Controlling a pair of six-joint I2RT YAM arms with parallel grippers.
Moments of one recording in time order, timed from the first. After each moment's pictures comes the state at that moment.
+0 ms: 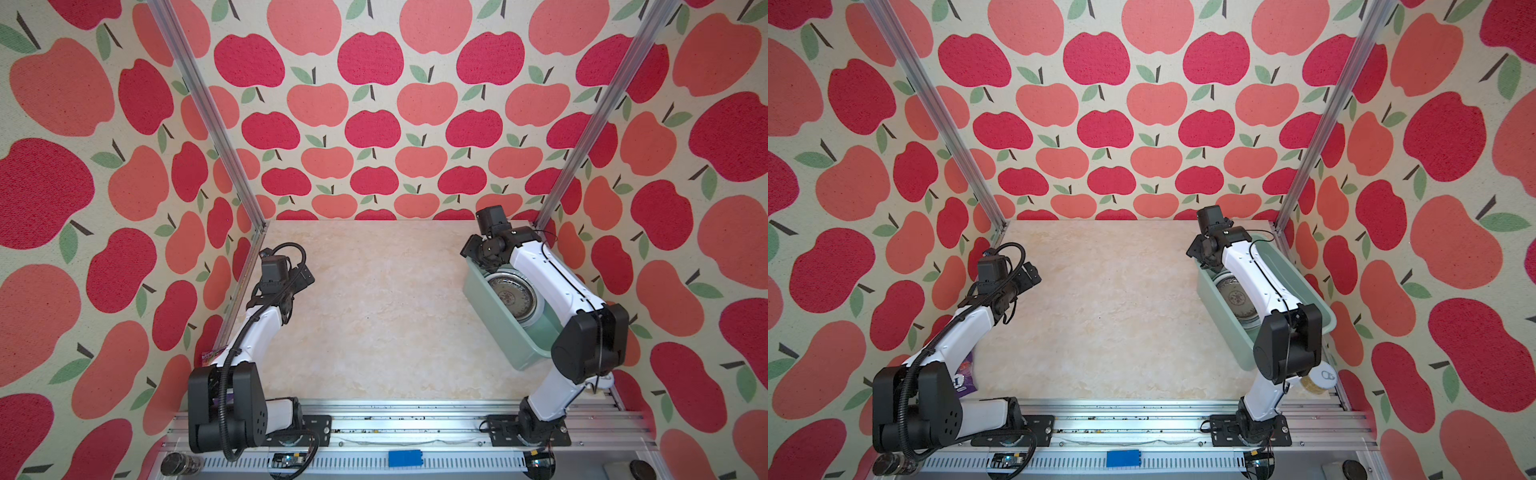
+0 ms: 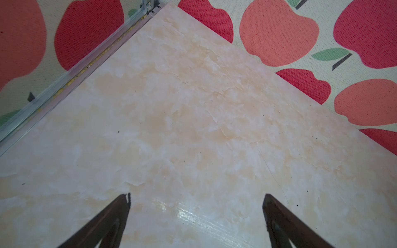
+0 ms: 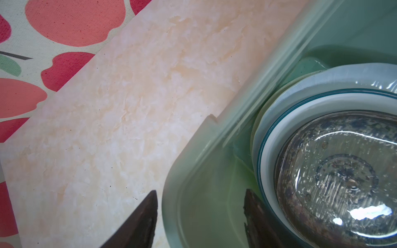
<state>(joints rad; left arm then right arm) 0.07 1.31 0.81 -0.16 -0.04 -0.46 0.37 1.74 1.62 -0.90 0.11 0.78</state>
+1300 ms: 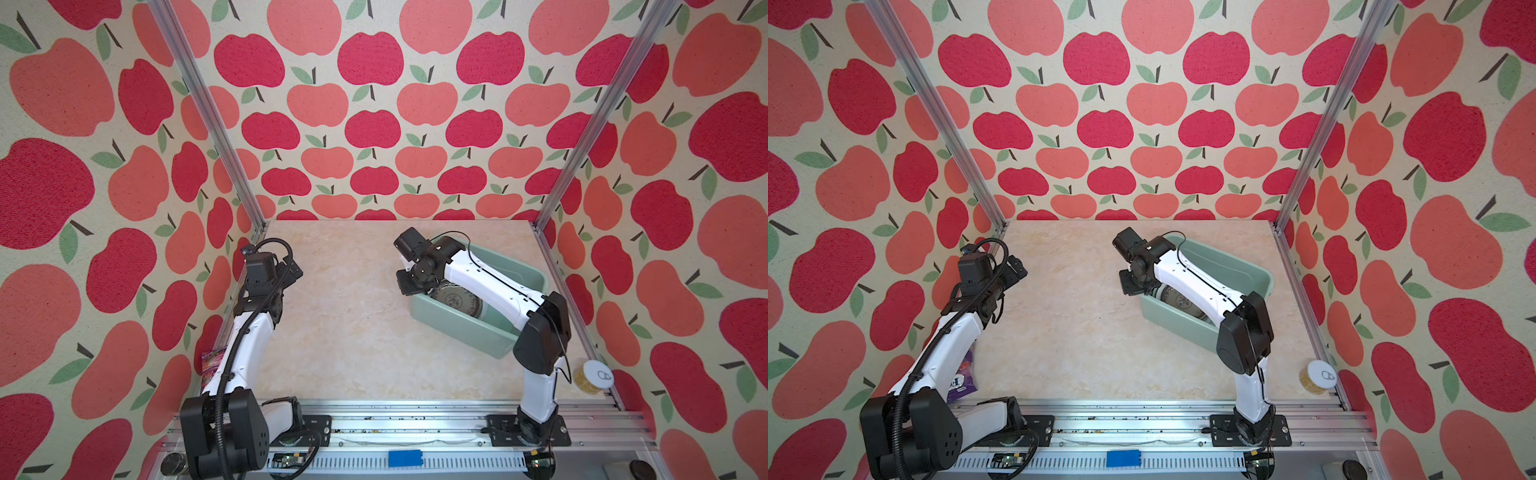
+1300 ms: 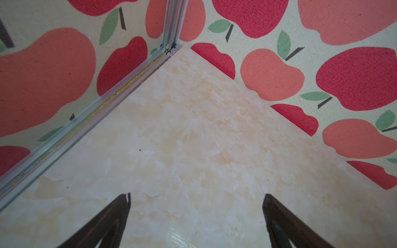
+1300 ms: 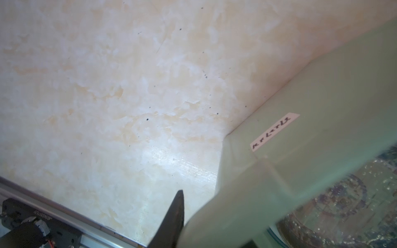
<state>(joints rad) 0.15 1.17 0.85 -0.23 -0.09 -0.47 0.89 1.93 1.85 -1.12 -0.01 0.42</state>
